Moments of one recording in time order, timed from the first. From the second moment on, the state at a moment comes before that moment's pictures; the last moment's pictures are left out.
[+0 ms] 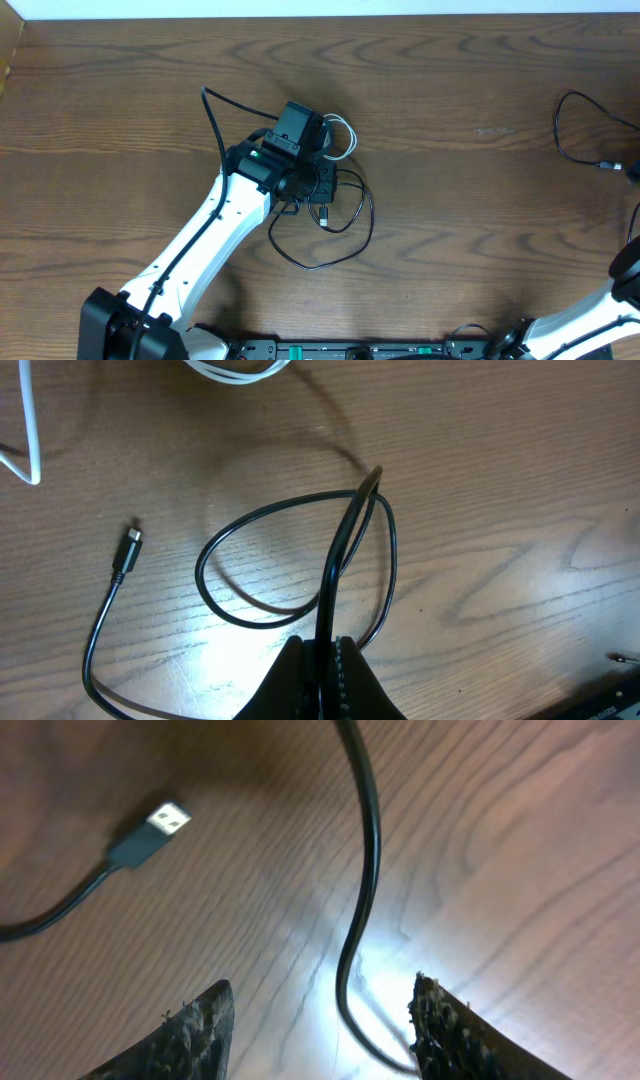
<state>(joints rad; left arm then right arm) -0.49 1.51 1.19 -0.86 0.24 -0.38 -0.69 1.96 1.56 -0.97 0.16 0.15</state>
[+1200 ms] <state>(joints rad) -0.49 1.51 1.19 -0.86 0.24 -0.38 -0.55 1.60 2.04 -0.64 -0.09 -0.07</state>
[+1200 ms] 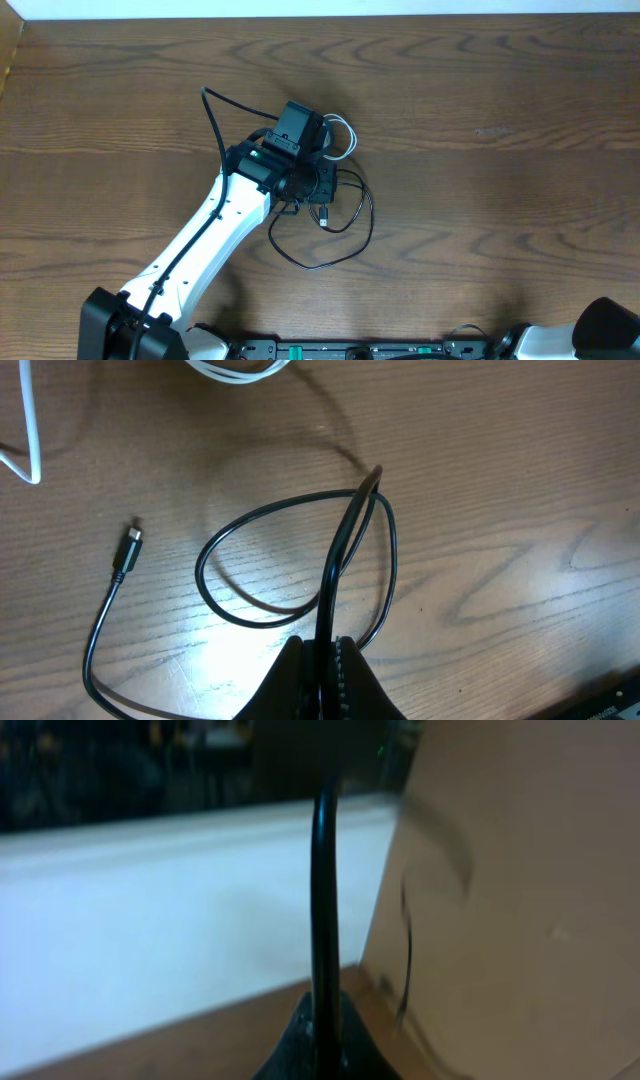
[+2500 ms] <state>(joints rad) -0.49 1.51 1.19 -0.90 0.24 -0.38 -0.47 1.70 1.69 -0.75 0.56 0.08</state>
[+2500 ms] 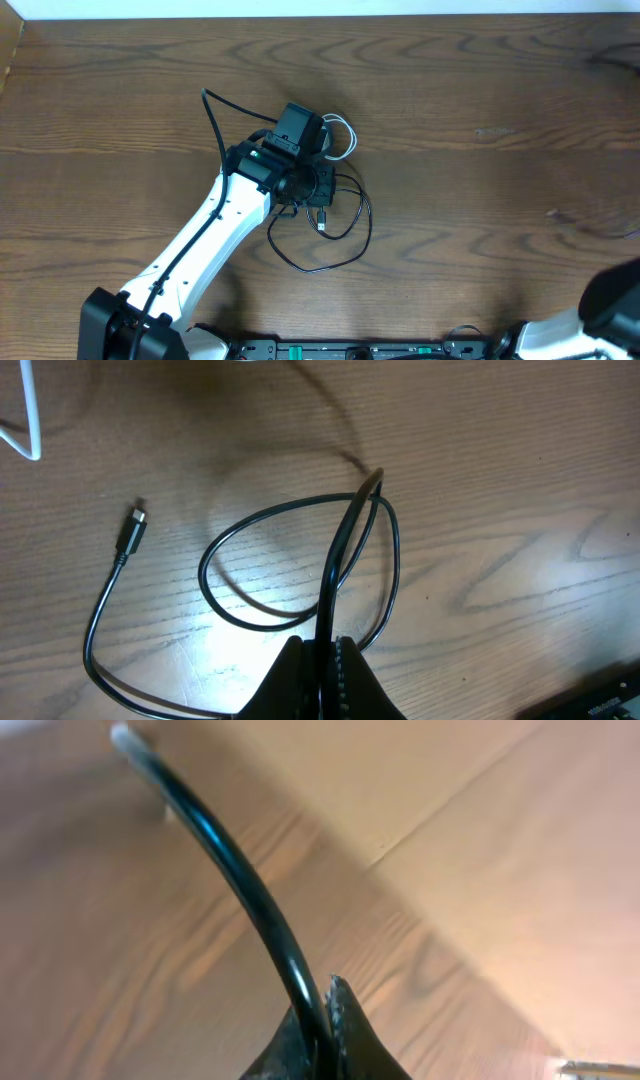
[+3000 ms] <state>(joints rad) -0.49 1.51 1.19 -0.90 0.24 -0.38 -0.45 1.66 1.69 -0.74 0.19 -0.01</state>
